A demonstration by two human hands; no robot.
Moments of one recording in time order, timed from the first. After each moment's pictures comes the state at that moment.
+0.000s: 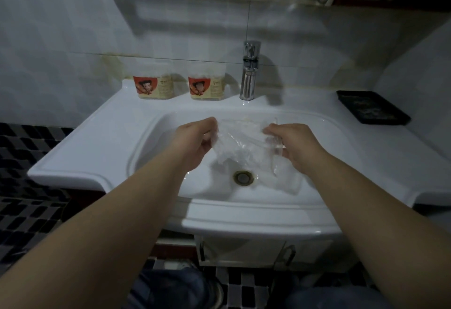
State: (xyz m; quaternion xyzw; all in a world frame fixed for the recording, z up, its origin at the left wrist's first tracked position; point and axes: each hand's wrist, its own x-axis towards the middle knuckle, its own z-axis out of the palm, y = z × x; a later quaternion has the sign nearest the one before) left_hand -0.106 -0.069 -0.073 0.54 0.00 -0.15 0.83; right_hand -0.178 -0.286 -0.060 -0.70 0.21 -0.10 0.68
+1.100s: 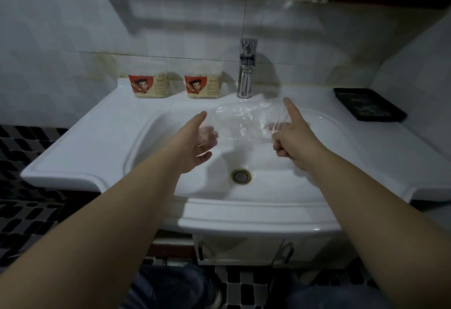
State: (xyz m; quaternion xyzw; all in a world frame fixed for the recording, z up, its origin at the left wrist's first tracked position) left_hand -0.113 -0.060 -0.069 0.62 0.07 -0.25 0.74; right_hand -0.191 -0.283 -0.049 -0.77 0.17 -0.11 0.60
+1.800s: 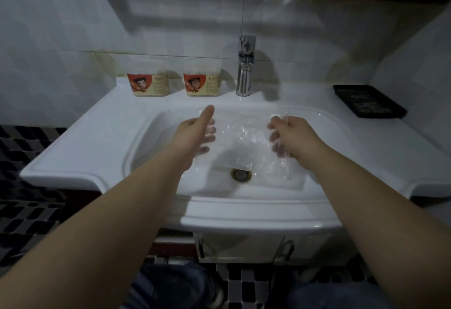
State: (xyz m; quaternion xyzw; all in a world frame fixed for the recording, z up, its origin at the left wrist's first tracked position) left_hand -0.124 -0.067 -0.062 0.72 0.00 -0.12 0.69; right_hand -0.190 -0.288 -0.054 -0.79 0.20 -0.09 0.58
